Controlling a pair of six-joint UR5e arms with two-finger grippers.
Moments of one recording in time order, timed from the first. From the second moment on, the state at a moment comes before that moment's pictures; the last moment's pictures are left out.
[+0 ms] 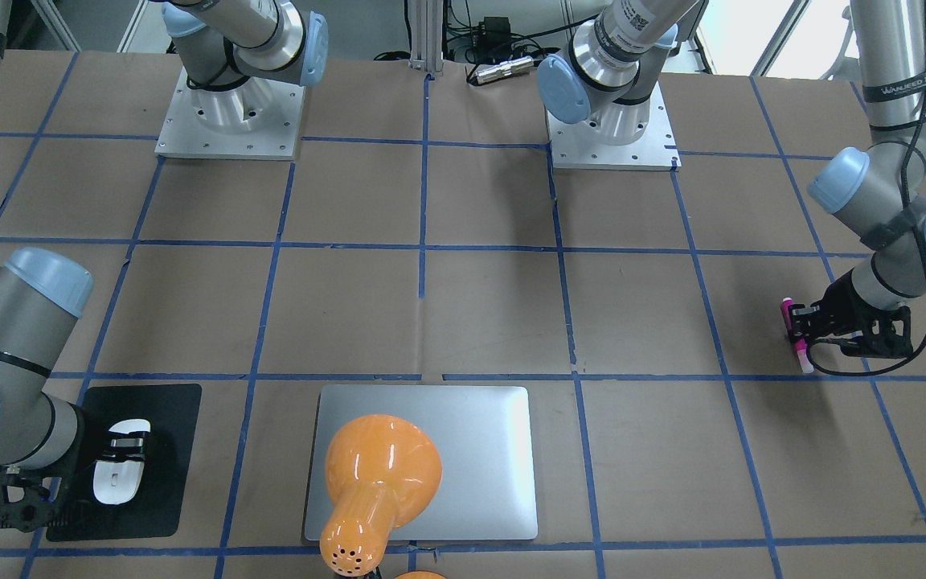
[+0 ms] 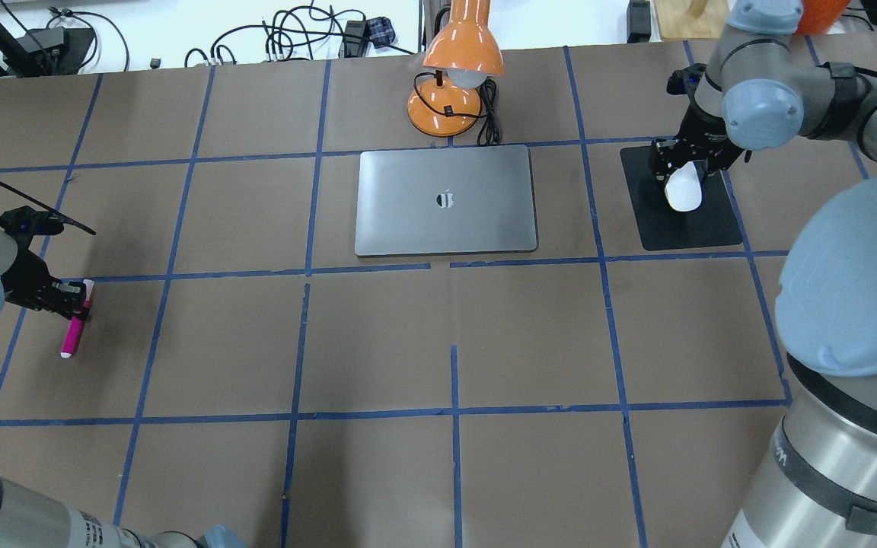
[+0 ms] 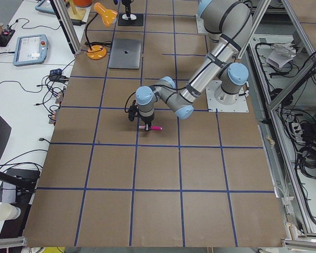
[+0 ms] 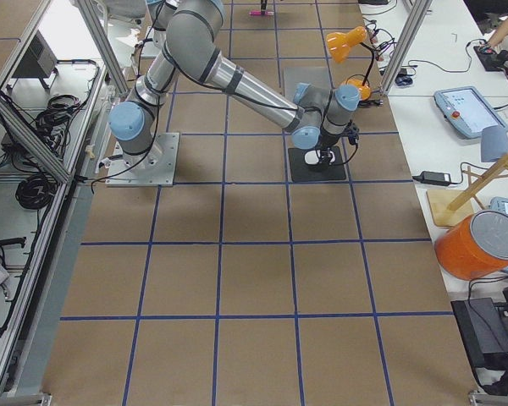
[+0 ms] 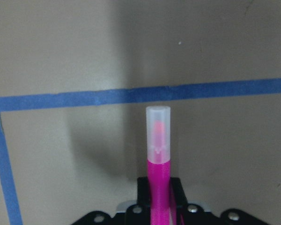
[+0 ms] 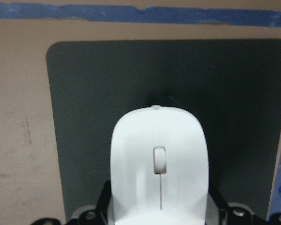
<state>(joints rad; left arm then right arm) -0.89 -1.96 -1.95 -0.84 1.61 0.72 1.36 -0.92 1.46 -2.01 -1.58 -0.25</state>
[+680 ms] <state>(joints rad) -0.99 -1.95 -1.77 -1.08 1.62 0.37 1.36 -0.96 1.44 -1.97 -1.60 -0.25</state>
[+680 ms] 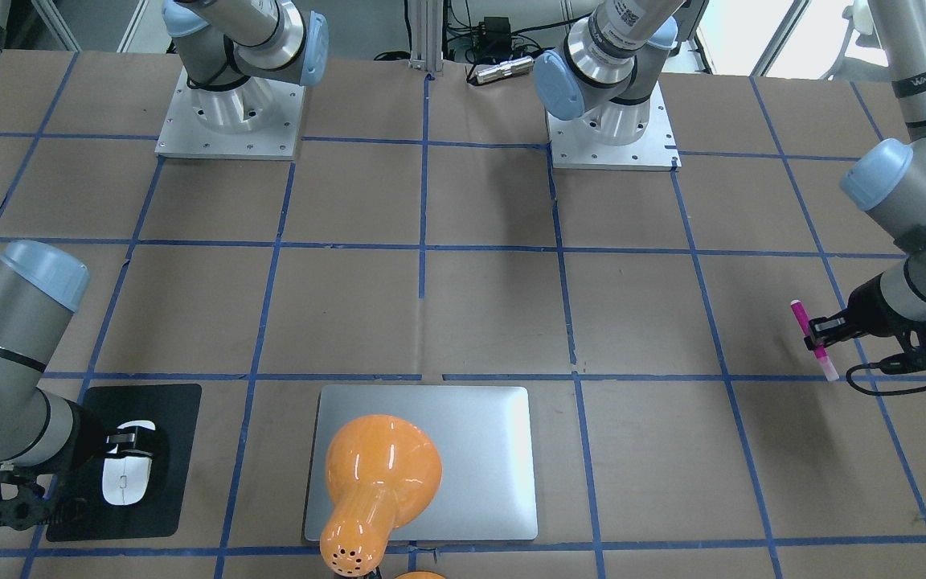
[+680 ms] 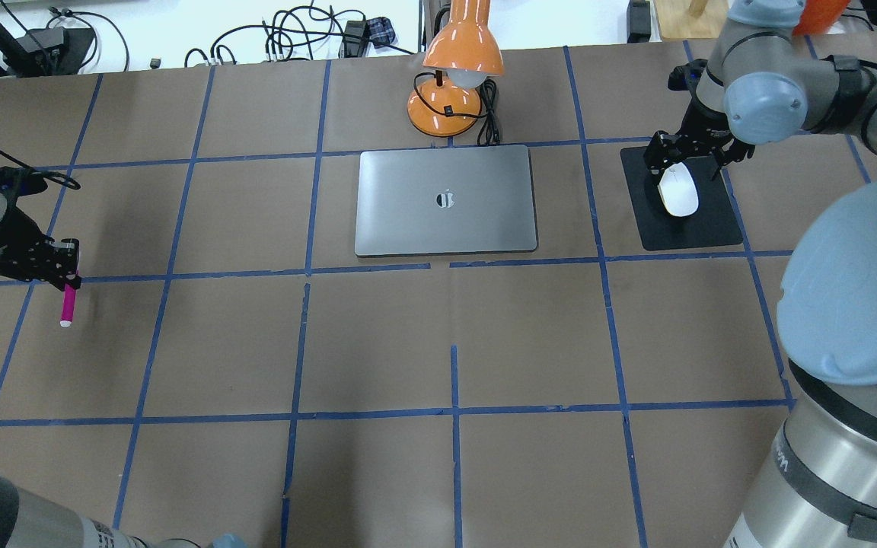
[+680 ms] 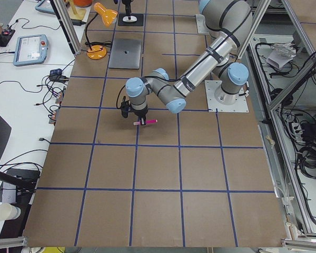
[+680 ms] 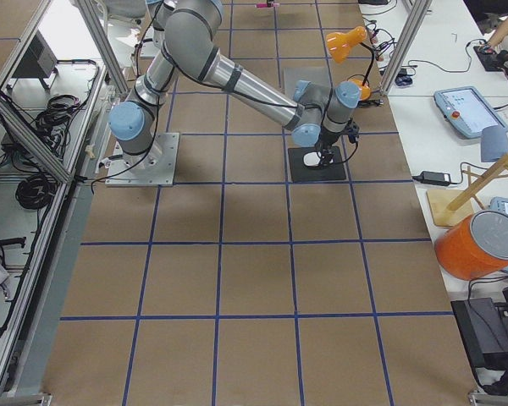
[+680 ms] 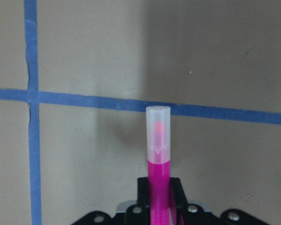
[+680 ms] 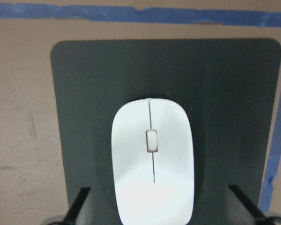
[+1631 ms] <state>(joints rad) -1.41 -1.92 -1.73 -1.14 1.49 -0.71 1.59 -1.50 1.49 -1.57 -1.58 -0.12</state>
